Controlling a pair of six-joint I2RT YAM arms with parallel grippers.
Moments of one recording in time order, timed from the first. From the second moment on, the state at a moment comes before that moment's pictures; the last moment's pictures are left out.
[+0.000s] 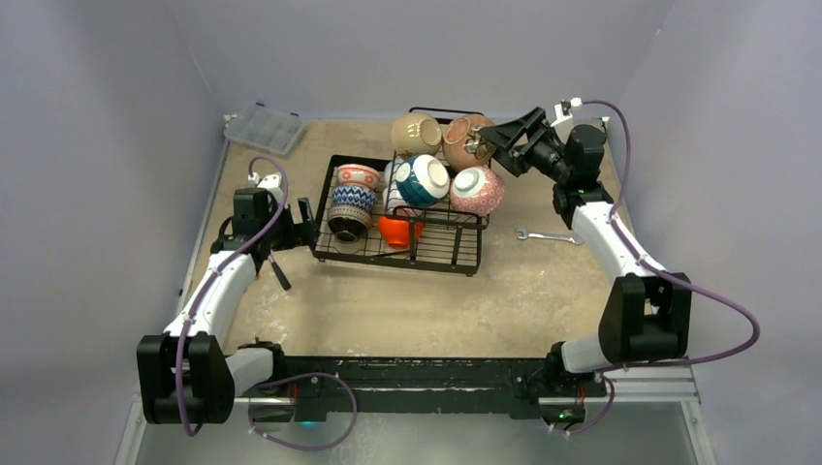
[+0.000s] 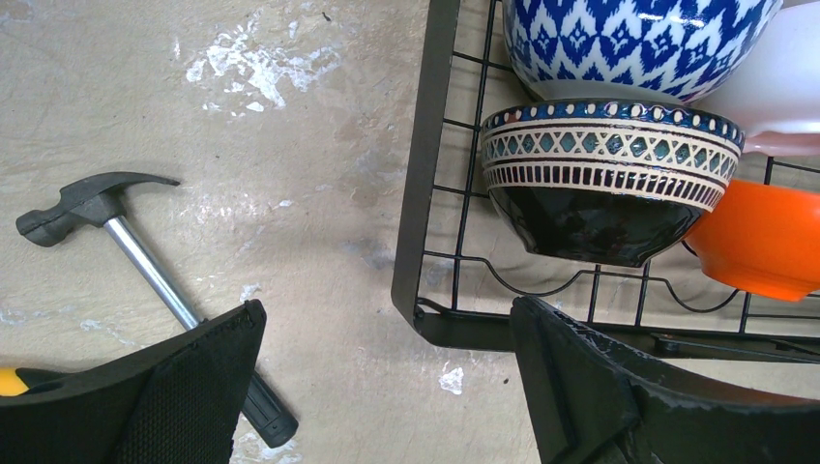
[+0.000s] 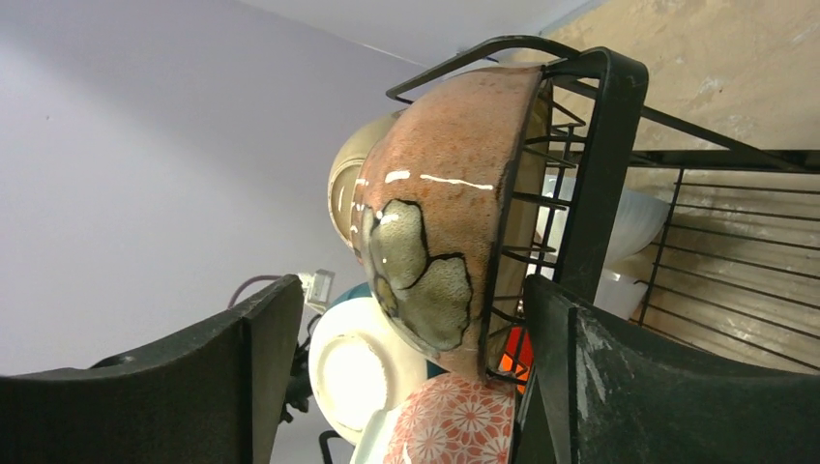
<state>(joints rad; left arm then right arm) 0.01 1.15 0.73 -0.34 0.16 -0.20 0.06 1.45 1.06 0.29 -0.65 1.13</state>
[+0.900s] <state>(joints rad) 0.01 1.12 0.73 -0.34 0.17 -0.21 0.06 1.28 1.18 -0.05 -0.43 0.77</state>
